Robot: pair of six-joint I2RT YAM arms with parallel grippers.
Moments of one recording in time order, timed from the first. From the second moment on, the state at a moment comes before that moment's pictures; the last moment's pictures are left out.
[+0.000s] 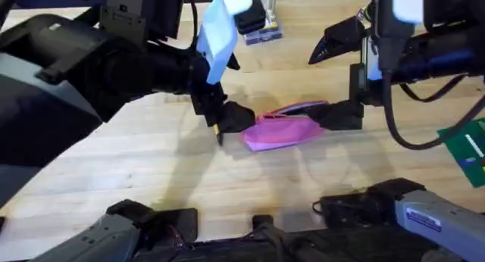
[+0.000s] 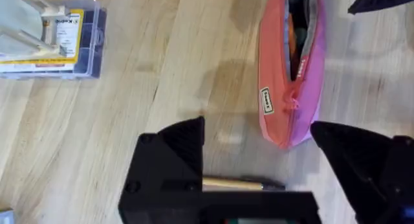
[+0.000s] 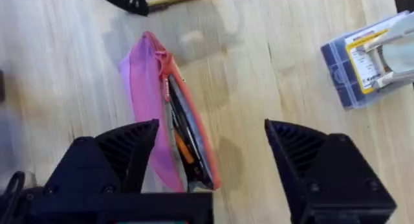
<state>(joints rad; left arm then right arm) -0.44 1.19 0.98 -0.70 0.53 0.74 0.16 1.09 1.07 -1.04 -0.55 -1.11</state>
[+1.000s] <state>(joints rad) -0.44 1.19 0.98 -0.70 0.53 0.74 0.16 1.18 1.07 -1.17 -0.55 -1.20</state>
